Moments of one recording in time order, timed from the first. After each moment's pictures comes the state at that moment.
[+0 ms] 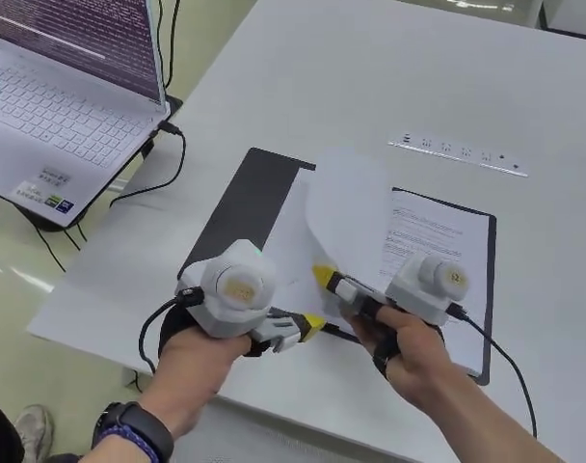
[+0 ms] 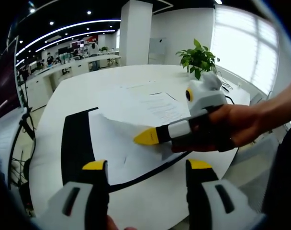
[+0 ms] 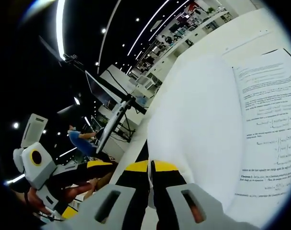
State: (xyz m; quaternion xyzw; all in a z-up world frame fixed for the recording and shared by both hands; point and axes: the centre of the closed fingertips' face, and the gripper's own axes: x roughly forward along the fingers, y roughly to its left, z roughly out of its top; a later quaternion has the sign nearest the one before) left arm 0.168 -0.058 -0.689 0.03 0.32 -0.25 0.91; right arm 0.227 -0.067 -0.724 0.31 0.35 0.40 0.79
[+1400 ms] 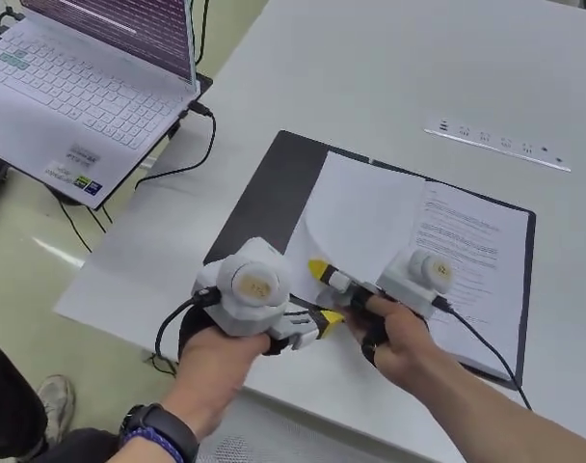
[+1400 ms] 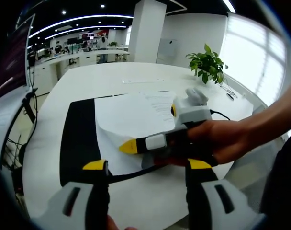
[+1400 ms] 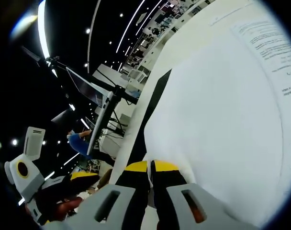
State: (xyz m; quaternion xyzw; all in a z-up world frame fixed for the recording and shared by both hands) left arm 0.163 -0.039 -0.707 -0.02 0.34 -0.23 0.91; right arm 0.232 -0.018 -0.777 0.34 0.41 0.37 0.76
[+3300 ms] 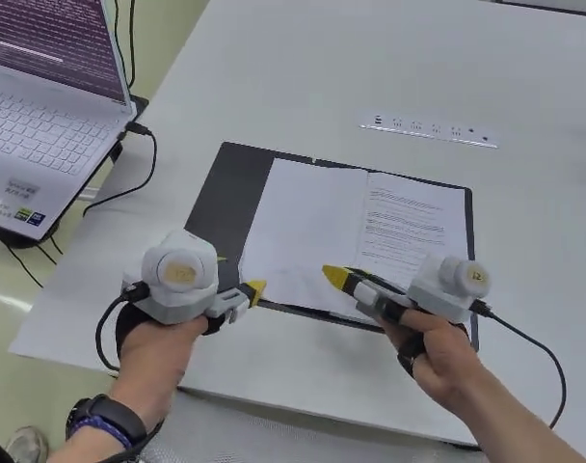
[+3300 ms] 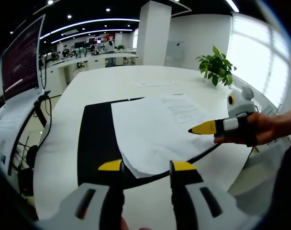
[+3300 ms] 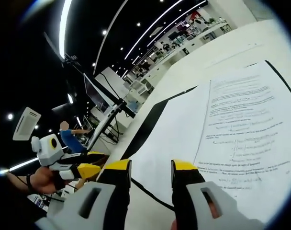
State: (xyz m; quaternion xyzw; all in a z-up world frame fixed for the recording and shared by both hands) left arm 0.186 0.000 -0.704 0.00 0.32 -0.19 0.93; right arm 0.219 -0.132 -0.733 0.27 0.32 0.37 0.83
